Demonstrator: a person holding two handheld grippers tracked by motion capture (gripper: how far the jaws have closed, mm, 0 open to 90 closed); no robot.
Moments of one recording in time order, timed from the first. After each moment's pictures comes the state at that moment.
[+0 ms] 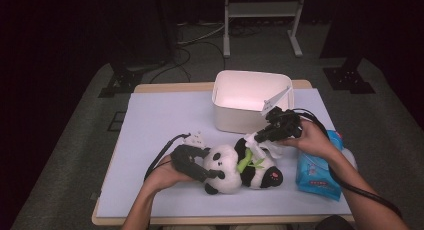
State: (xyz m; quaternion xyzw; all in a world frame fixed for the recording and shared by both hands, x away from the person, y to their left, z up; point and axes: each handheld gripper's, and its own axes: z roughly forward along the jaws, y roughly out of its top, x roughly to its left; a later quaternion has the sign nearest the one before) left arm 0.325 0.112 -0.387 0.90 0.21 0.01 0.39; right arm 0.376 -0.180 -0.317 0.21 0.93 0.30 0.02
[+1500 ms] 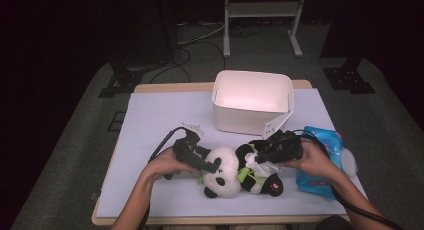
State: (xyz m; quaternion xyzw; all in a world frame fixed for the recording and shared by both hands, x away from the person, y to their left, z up) left arm 0.372 0.118 -0.409 0.87 0.25 -0.16 0.40; right arm 0.337 -0.184 -0.349 0.17 0.93 0.32 0.00
